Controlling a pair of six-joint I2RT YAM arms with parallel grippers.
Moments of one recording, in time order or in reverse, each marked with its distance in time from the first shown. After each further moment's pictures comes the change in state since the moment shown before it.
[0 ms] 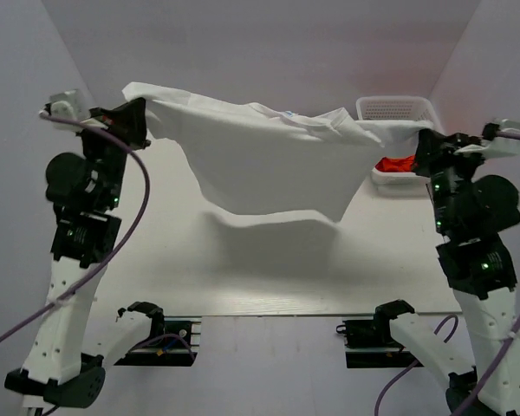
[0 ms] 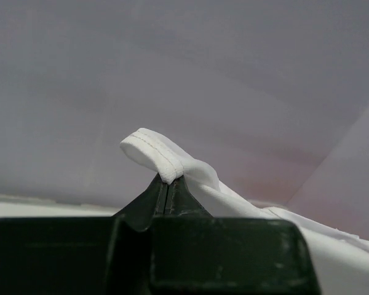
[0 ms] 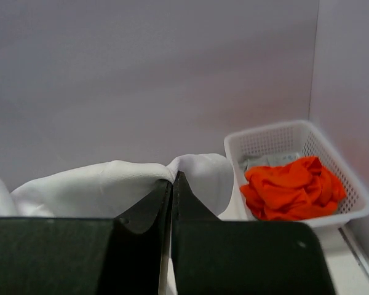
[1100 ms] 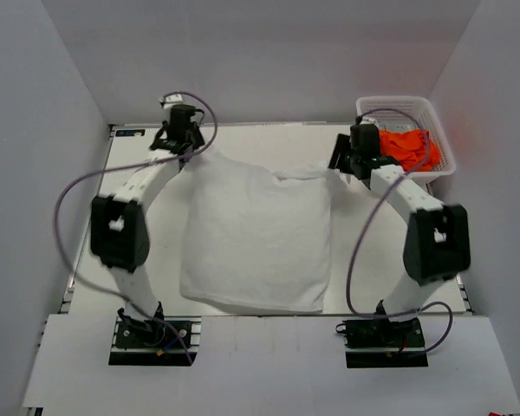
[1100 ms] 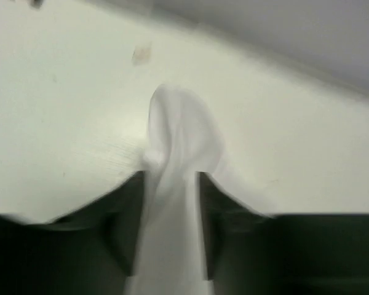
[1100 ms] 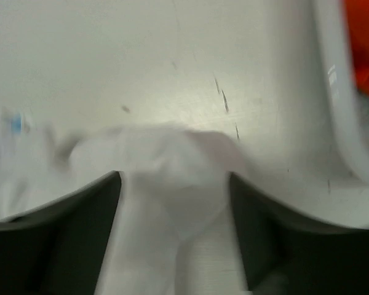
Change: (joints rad) left arm 0.022 0.733 0.103 -0.104 -0.205 -0.059; right arm -0.066 0.830 0.015 0.071 -0.193 0.143
